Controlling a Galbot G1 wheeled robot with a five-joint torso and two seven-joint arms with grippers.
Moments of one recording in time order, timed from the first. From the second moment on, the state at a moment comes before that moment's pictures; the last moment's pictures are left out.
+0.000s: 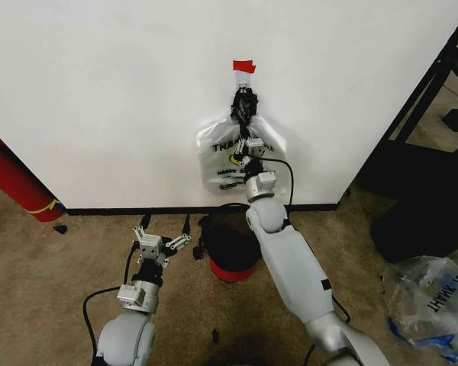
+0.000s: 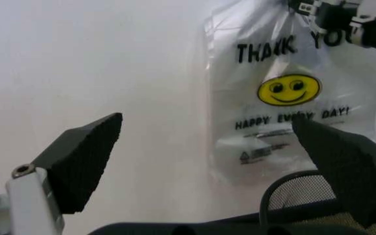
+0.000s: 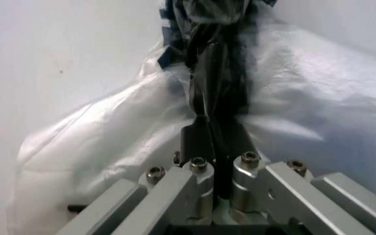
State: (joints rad) left arm 1.46 -1.43 -0.48 -2.02 -0.03 -0.23 0.06; right arm -0.65 1.57 0.16 1.38 0.08 0.24 0.12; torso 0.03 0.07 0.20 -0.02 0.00
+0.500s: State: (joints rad) left arm 1.49 -1.44 -0.48 -2.04 0.00 -0.24 0.06; right arm -0.77 1.55 0.18 1.46 0.08 0.26 0.10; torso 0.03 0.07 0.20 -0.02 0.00
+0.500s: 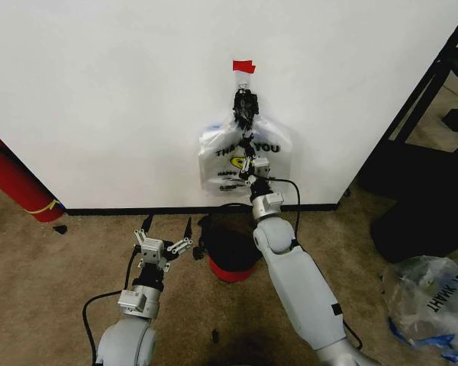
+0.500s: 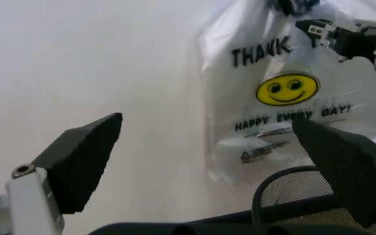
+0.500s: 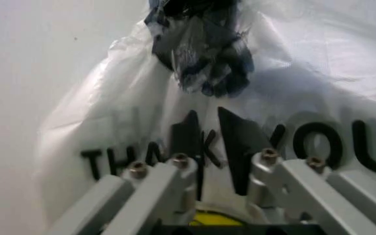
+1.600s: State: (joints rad) left arm 1.49 -1.43 -0.48 -2.03 0.00 -0.24 0.05; right arm -0.72 1.56 0.17 1.46 0.09 0.27 0.09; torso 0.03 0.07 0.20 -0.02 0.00
